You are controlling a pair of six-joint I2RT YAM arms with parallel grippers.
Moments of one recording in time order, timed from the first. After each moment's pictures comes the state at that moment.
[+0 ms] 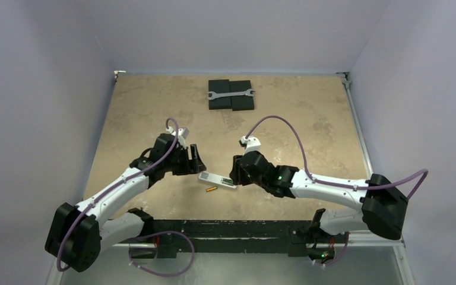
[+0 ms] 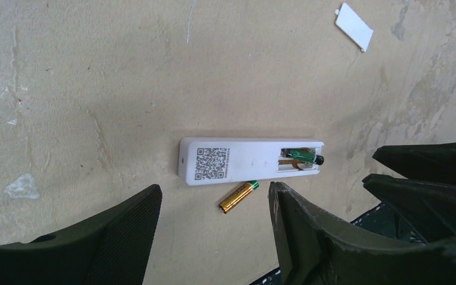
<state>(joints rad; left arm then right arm) -0.46 1.06 0.58 -0.32 0.21 -0.56 1.05 1.28 0.72 -0.14 0.30 0.69</state>
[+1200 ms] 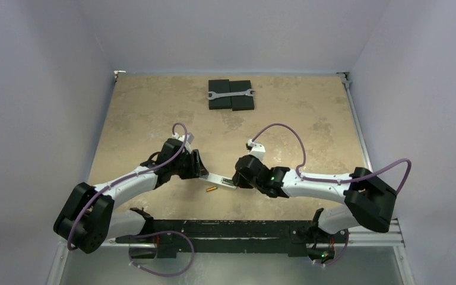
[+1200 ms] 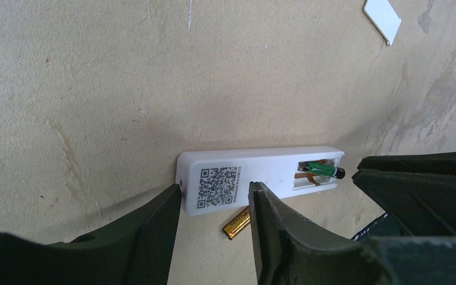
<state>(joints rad) -0.49 1.23 0.48 -0.07 0.24 -0.63 1.05 1.39 0.70 -0.14 0.35 1.01</state>
